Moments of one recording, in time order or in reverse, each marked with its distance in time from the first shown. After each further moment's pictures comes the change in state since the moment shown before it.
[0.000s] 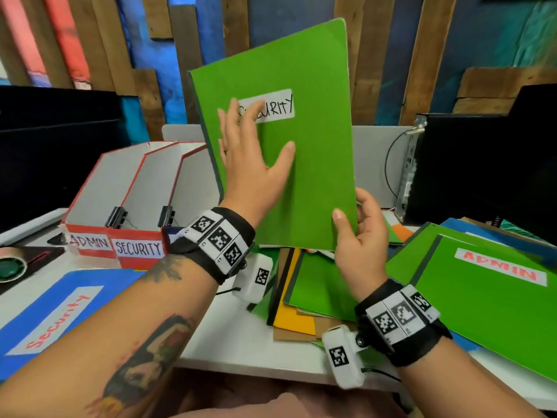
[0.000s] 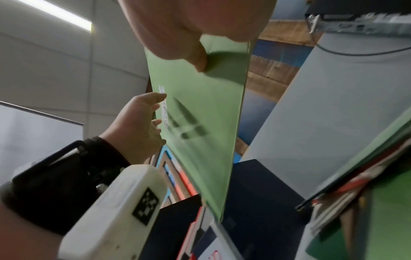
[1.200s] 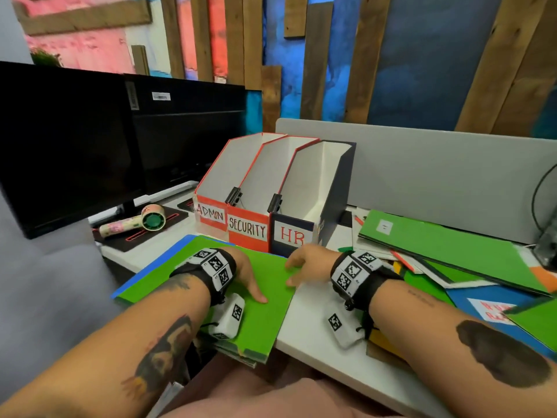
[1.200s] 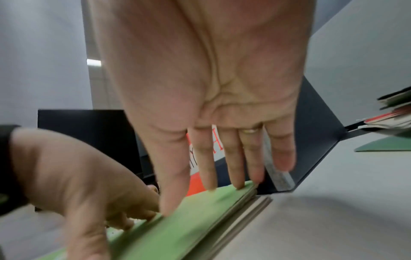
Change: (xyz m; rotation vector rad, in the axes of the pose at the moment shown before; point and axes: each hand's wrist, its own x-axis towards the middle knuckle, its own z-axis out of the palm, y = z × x) left_hand -0.090 -0.147 -0.153 0.821 -1.324 -1.388; right_hand -0.039 0.053 0.202 -0.858 -1.520 0.084
